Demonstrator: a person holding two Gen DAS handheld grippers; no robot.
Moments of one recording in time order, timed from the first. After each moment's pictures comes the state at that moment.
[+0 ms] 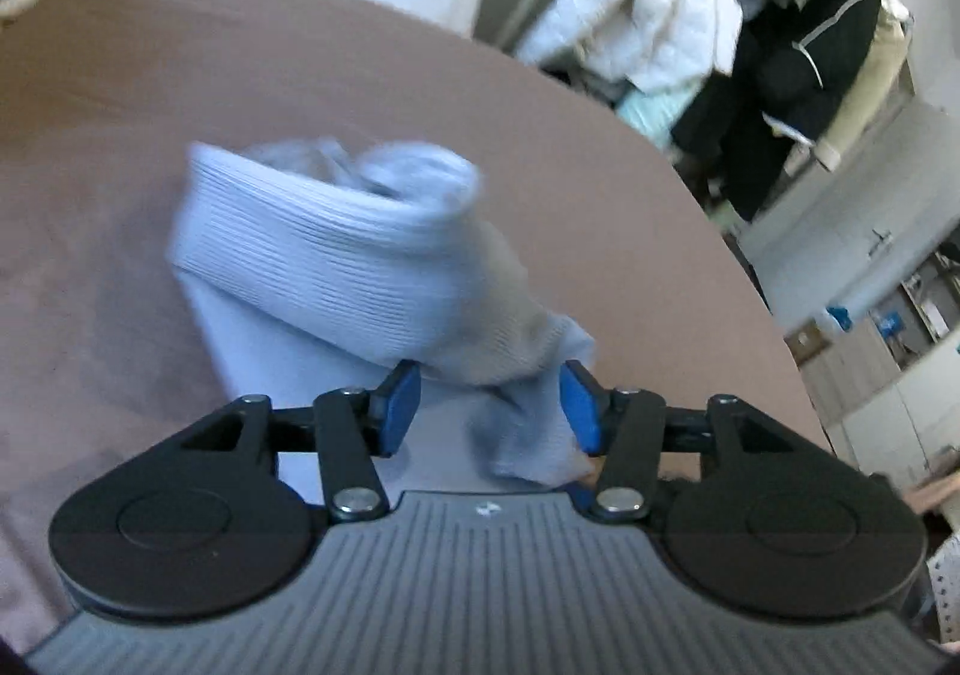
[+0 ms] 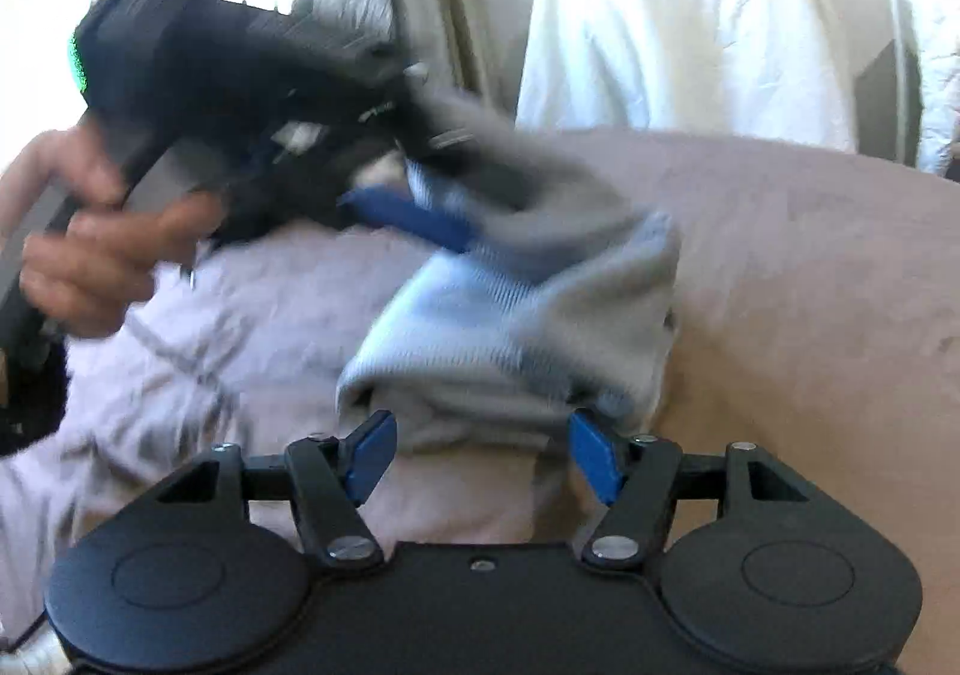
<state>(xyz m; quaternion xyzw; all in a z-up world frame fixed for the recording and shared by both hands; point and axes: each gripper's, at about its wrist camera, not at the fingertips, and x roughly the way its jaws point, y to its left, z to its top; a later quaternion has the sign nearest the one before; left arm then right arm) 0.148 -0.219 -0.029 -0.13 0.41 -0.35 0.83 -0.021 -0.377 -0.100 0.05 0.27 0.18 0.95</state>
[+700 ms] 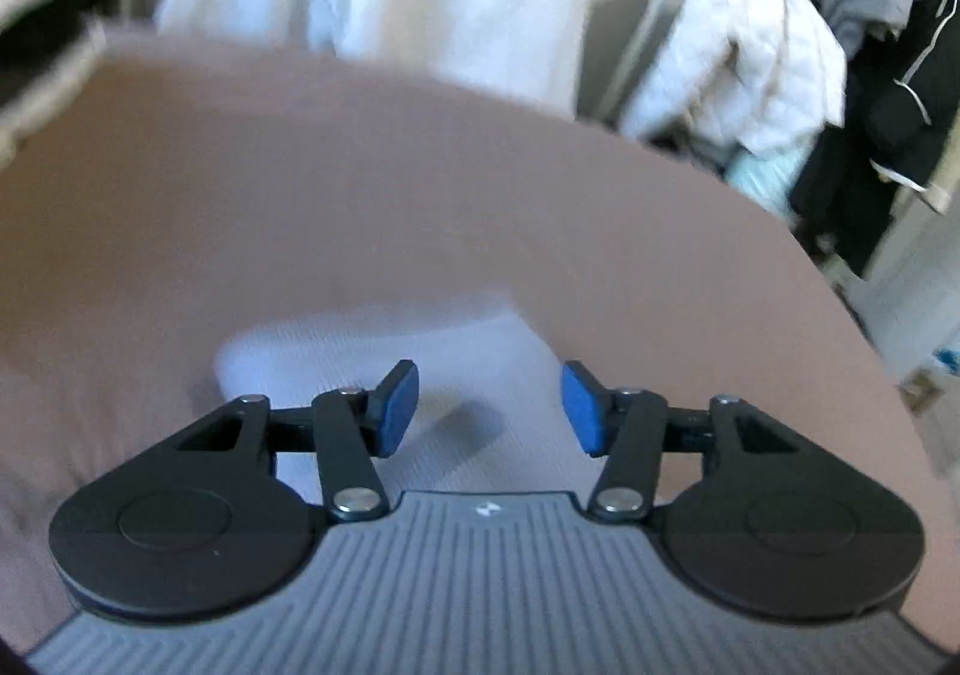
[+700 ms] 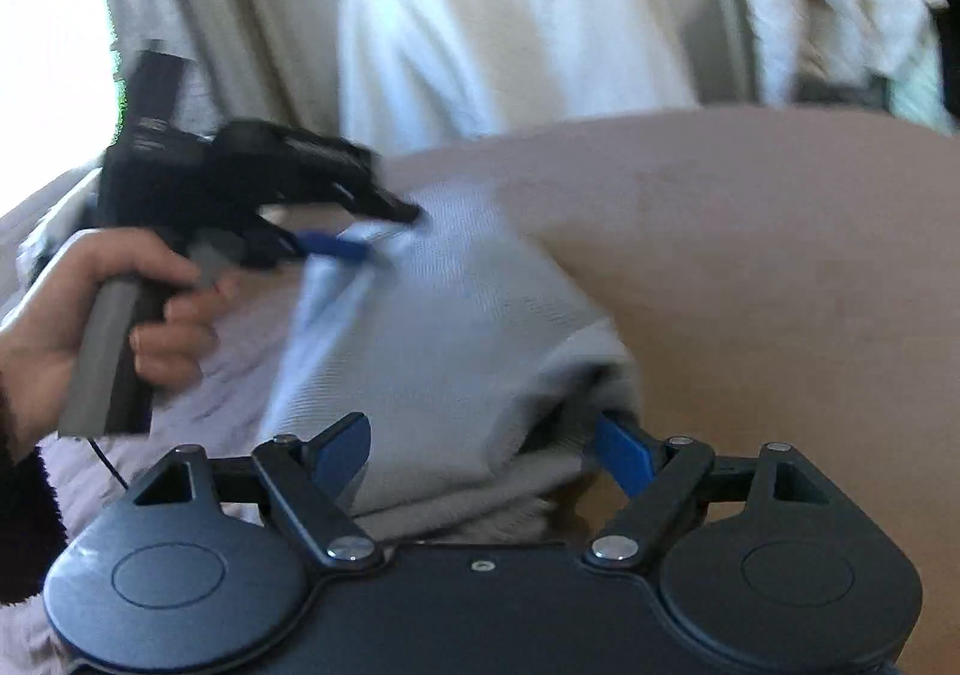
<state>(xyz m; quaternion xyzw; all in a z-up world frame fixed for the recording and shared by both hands) 0.269 -0.259 -0.034 -0.08 0.35 -0.24 0.90 0.016 -0.399 -0.088 0.15 0.30 0.00 0.94</state>
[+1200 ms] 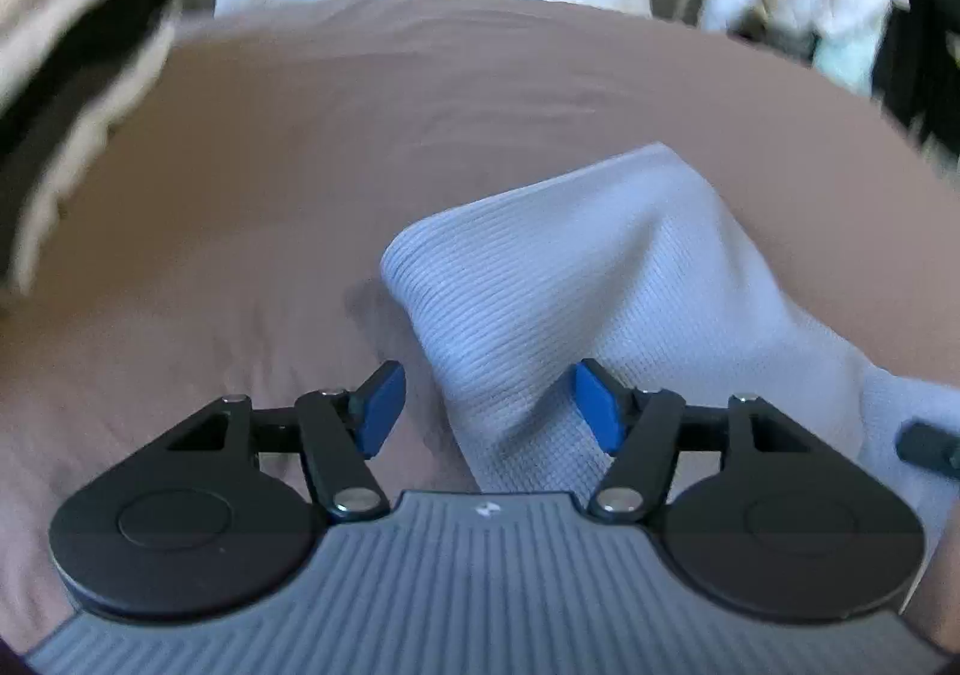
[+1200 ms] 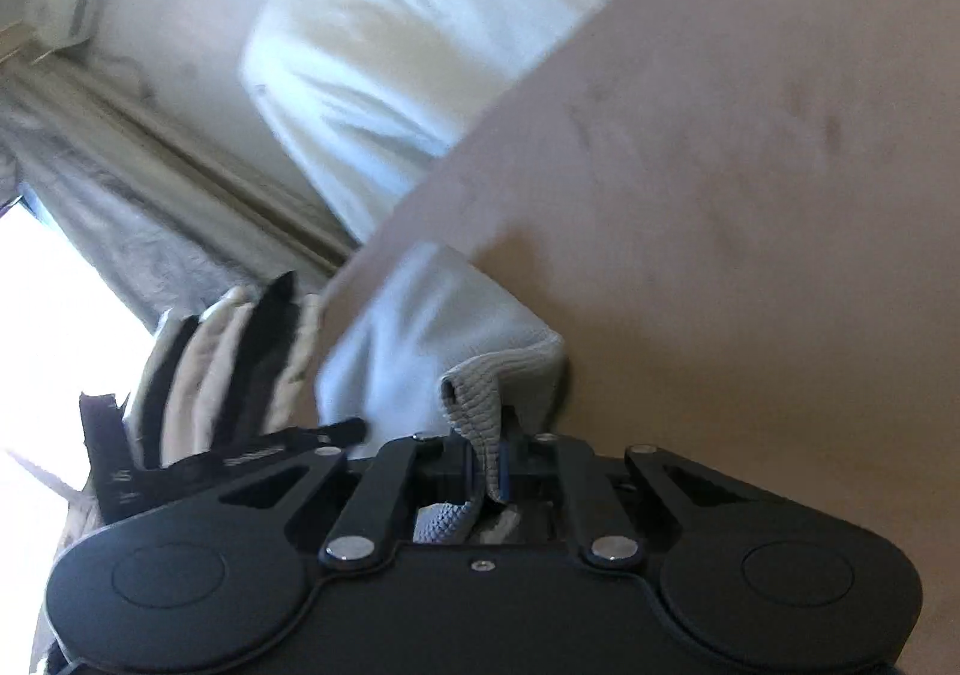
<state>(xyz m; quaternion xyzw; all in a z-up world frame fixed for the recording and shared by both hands) 0.253 -0.223 -0.065 0.00 0.43 -0.18 0.88 0.042 -0.460 -0.124 0.41 0.25 0.06 0.87</state>
